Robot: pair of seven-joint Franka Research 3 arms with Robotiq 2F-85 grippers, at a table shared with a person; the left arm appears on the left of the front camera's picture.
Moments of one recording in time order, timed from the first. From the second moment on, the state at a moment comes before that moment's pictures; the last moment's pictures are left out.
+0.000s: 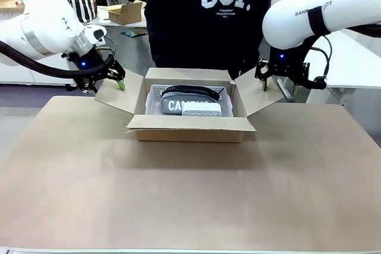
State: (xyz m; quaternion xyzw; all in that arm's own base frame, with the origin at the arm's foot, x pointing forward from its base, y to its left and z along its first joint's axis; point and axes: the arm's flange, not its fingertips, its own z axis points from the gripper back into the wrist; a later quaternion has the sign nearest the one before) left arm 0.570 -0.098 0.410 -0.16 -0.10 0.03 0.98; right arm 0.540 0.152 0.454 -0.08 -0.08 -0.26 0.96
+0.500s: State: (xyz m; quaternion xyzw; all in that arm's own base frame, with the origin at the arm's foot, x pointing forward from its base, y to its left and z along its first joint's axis) left arm 0.570 -0.098 0.410 -0.16 -0.10 0.03 0.98; right arm 0.540 0.152 0.454 -0.08 -0.08 -0.26 0.96
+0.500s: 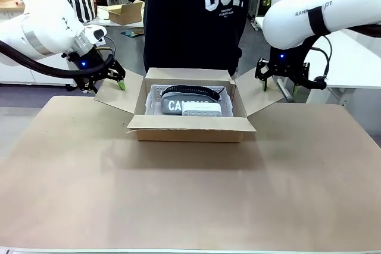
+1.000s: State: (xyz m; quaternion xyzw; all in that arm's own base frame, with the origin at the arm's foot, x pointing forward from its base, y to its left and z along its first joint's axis) left arm 0.570 -0.098 0.410 -0.16 -0.10 0.03 0.98; right arm 0.540 0.152 0.454 -0.08 -0.08 -0.26 0.96
